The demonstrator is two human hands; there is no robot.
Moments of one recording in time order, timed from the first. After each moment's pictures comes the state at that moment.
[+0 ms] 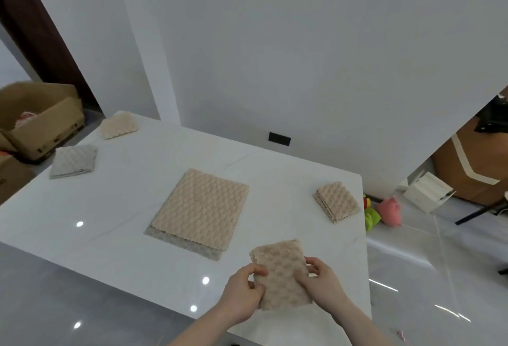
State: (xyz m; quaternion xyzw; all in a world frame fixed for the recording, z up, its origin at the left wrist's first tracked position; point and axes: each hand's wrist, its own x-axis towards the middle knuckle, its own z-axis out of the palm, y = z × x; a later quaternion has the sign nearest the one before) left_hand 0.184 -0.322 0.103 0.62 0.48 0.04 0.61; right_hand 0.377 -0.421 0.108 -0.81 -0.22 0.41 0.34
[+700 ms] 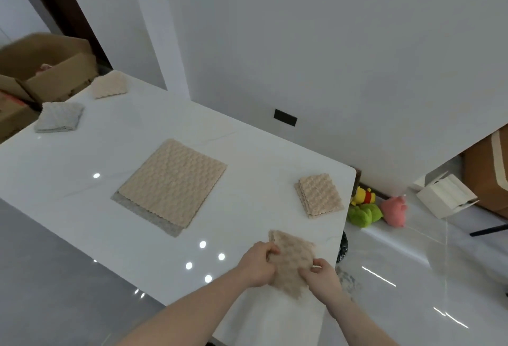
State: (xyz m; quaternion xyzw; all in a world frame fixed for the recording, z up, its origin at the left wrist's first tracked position) left_hand 0.382 -0.350 0.050 0.67 0.48 -0.07 0.55; right_hand 0.551 -0.458 0.037 -0.84 -0.15 0.47 0.23
